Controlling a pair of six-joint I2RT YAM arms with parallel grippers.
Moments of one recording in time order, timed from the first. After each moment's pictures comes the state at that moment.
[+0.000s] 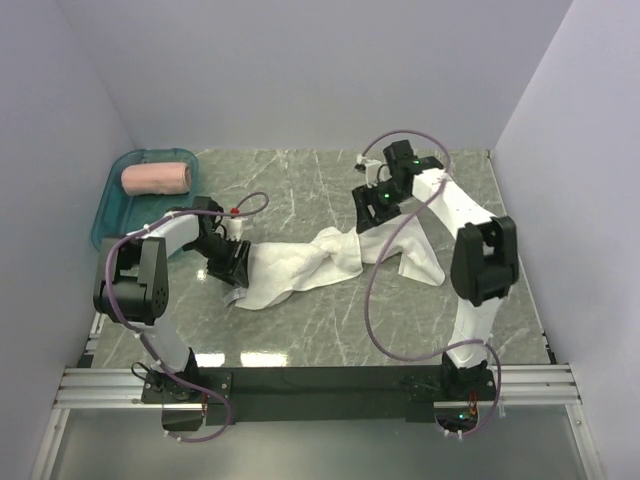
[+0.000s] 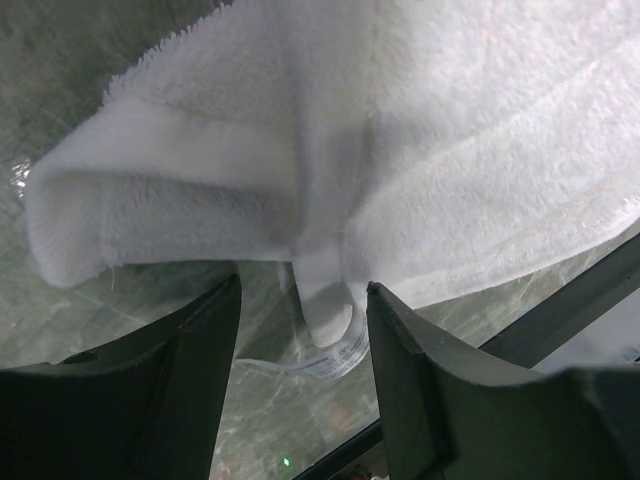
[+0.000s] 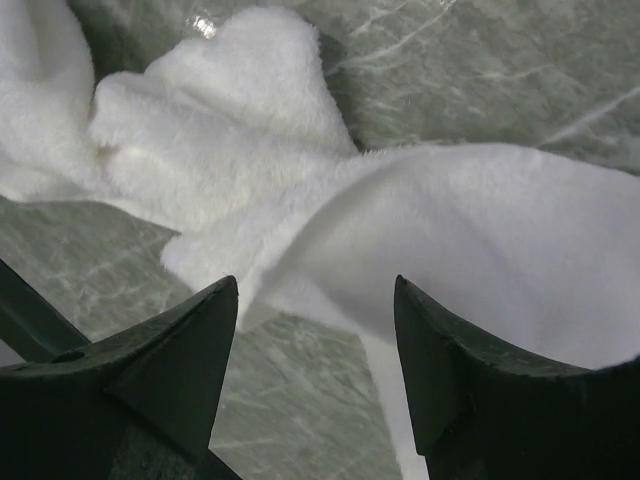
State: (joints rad) left arm -0.09 1.73 1.05 -0.80 0.49 0.24; right arm 0.27 1.89 1.61 -0.90 -0.46 -0.21
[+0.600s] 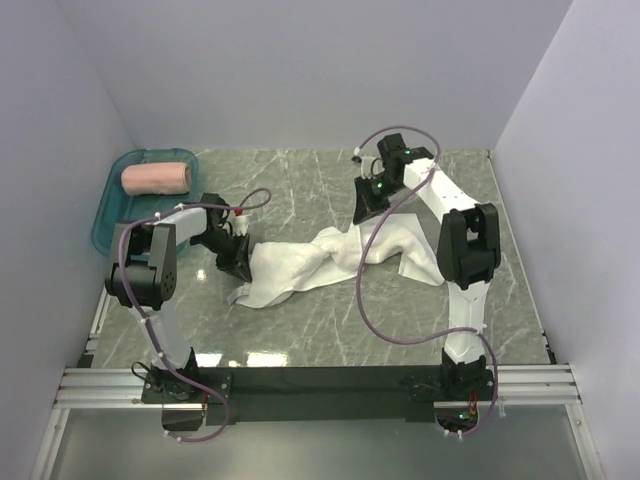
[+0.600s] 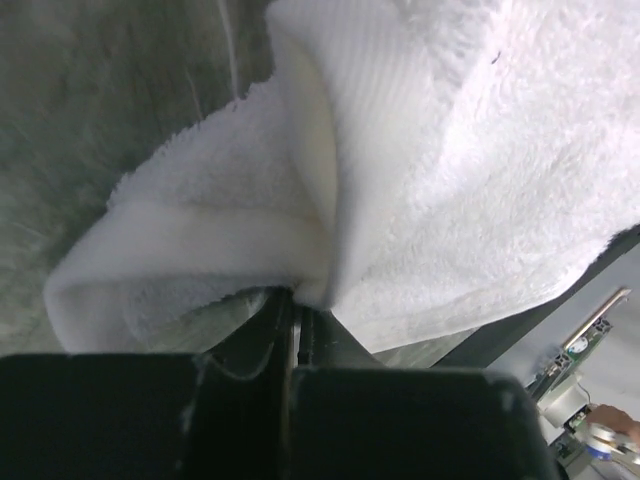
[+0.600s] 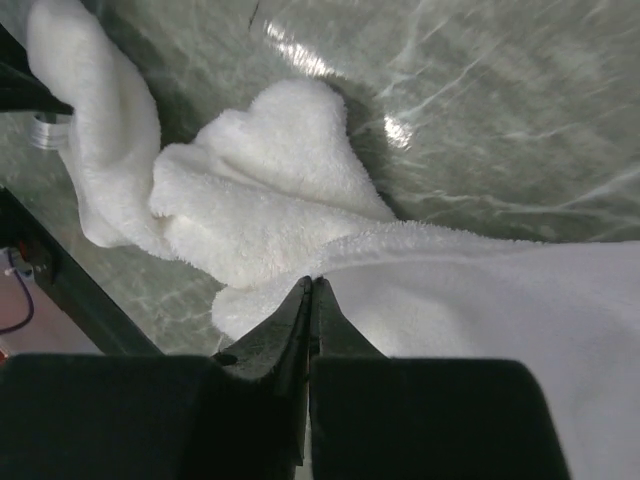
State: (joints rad) left arm -0.11 1.86 1.12 -0.78 0.57 0.13; right arm 0.28 2.10 1.81 -0.96 -0.57 -0.06
